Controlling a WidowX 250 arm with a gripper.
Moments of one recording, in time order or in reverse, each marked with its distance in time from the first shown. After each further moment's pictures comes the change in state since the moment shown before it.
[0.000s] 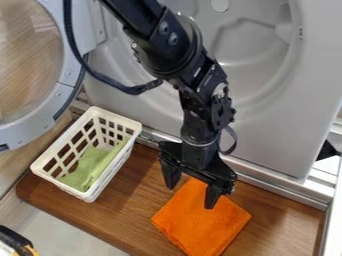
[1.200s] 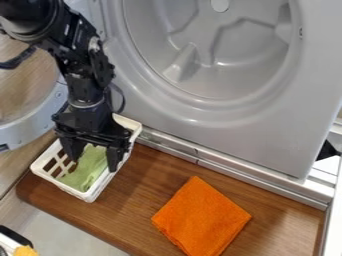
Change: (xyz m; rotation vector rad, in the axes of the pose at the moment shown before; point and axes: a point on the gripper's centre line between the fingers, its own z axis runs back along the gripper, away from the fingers) arm -0.041 0.141 0.023 0.090 0.033 0.274
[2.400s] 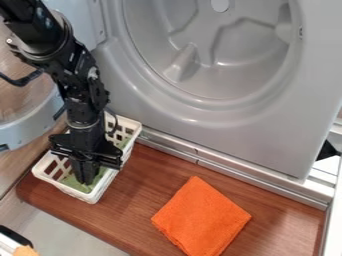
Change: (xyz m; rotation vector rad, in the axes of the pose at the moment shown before) arm -0.004 0.011 -0.044 0.006 0.086 0.021
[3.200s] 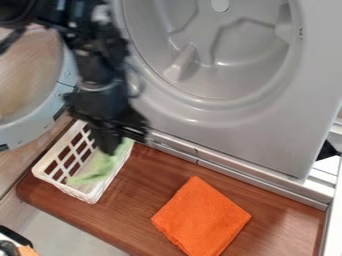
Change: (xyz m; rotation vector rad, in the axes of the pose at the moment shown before) arm -0.019 -0.059 0.105 -0.026 -0.214 -0.193
